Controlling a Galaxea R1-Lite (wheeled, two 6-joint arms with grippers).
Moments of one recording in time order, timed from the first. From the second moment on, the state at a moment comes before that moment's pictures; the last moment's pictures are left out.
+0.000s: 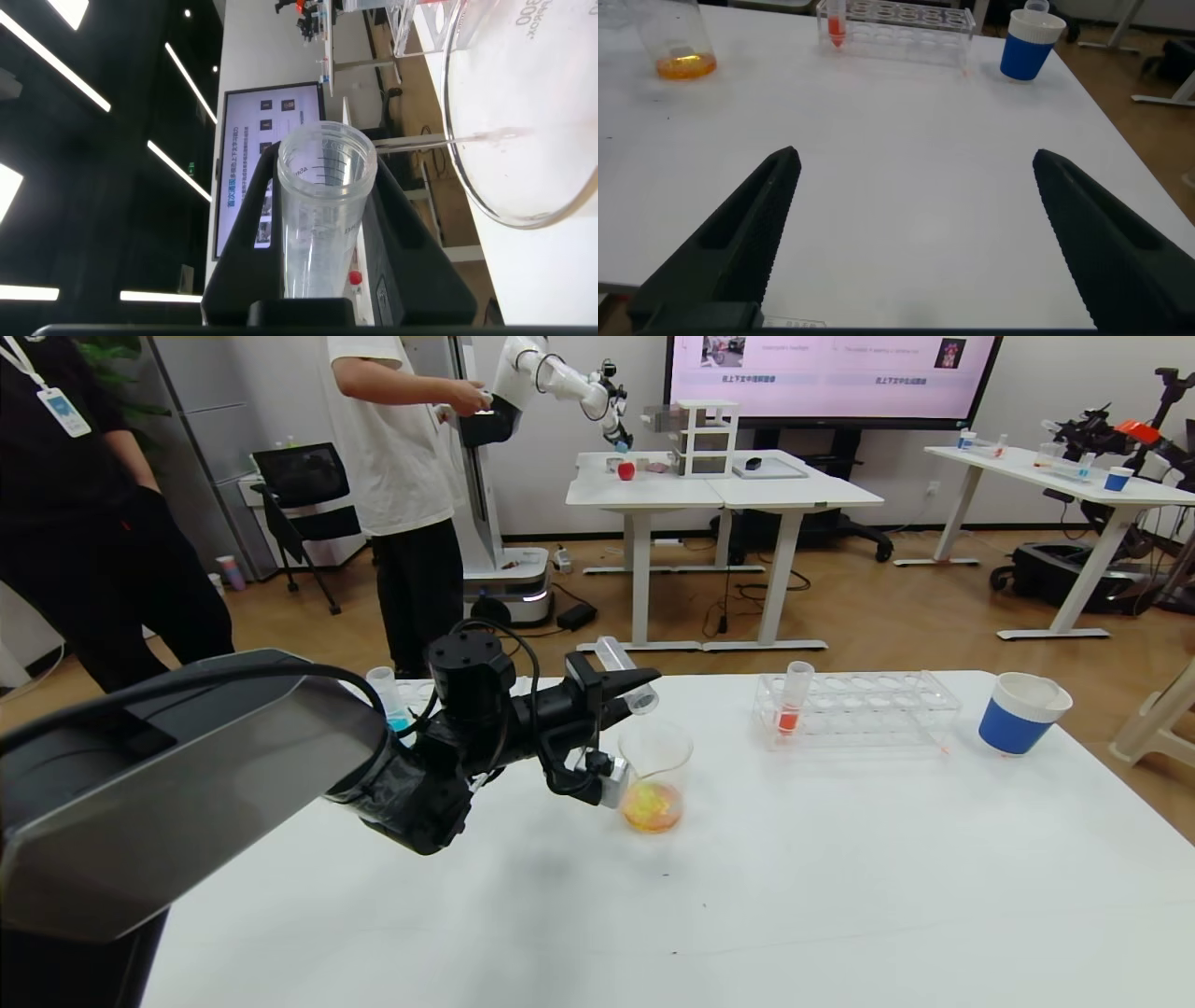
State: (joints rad) left arm -0.46 2.28 -1.15 -1.22 -0.62 1.70; right arm 0.01 0.00 0.00 0.01 0.04 -0.06
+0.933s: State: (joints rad) left arm -0.51 2.13 -1.02 -1.42 0.34 0.32; right arm 0.01 0.00 0.00 0.01 0.04 -0.06
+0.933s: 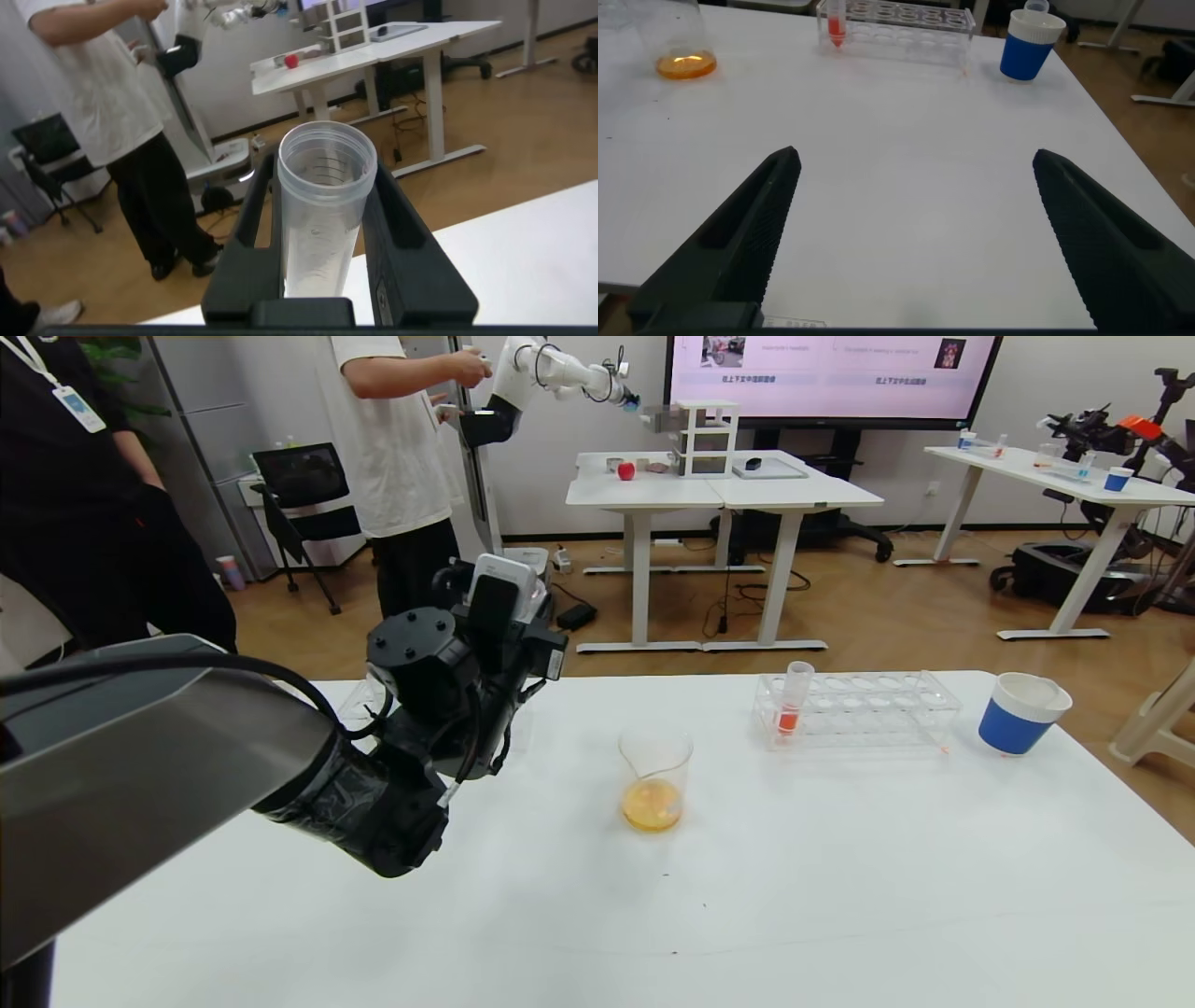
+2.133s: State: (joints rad) left arm 0.01 1.93 -0.94 -1.14 0.28 0.03; right arm 0.01 0.00 0.00 0.01 0.04 -0.06
